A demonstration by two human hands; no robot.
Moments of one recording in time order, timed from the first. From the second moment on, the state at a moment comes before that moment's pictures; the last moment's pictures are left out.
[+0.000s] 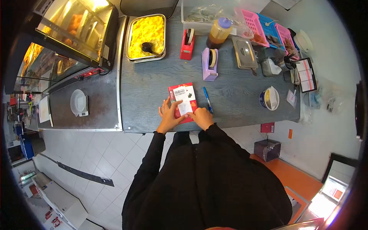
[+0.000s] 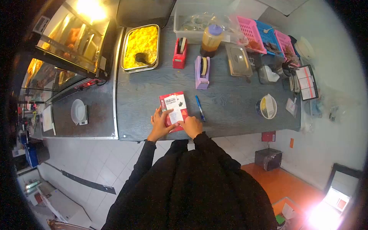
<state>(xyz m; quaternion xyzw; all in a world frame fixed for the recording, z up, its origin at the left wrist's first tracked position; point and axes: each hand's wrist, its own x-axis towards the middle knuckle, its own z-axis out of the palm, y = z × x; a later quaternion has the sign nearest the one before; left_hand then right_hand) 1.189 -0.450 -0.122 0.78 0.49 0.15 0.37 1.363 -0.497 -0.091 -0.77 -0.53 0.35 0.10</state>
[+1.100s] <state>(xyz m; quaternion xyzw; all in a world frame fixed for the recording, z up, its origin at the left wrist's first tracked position) 1.453 -0.589 -0.122 0.68 0.70 0.21 0.07 1.859 -0.916 -0.164 -0.82 -0.22 0.42 0.32</state>
